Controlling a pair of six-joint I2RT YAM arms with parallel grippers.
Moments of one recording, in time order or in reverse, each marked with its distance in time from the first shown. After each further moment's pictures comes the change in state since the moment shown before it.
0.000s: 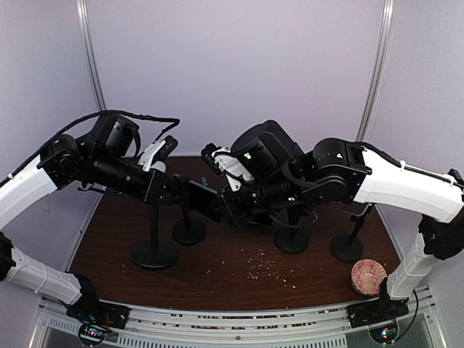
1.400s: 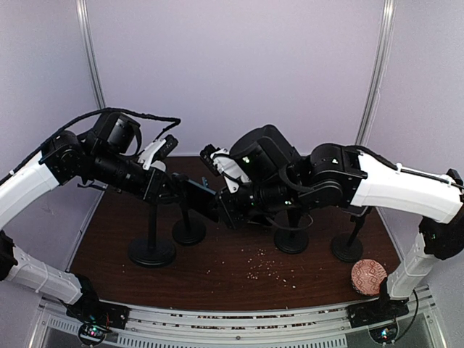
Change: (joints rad) left arm 0.024 0.024 0.032 -0.043 -0.002 0.047; right arm -0.002 -0.004 -0.043 0.064 0.011 -0.007
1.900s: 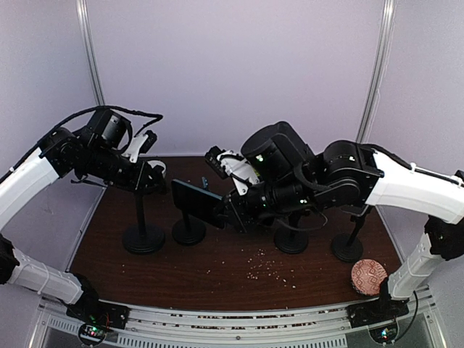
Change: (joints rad) left arm 0.132 0.000 0.001 -0.067 -0.138 0.023; right arm 0.008 -0.046 -0.013 -0.048 -0.041 0.003
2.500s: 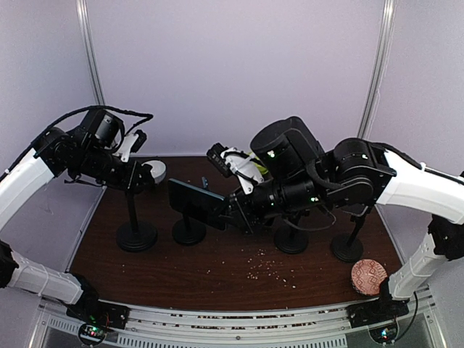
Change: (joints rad) left arm 0.068 -0.025 0.000 -0.048 -0.080 0.025; right arm 0.019 -0.043 0.000 -0.001 -0.043 0.000
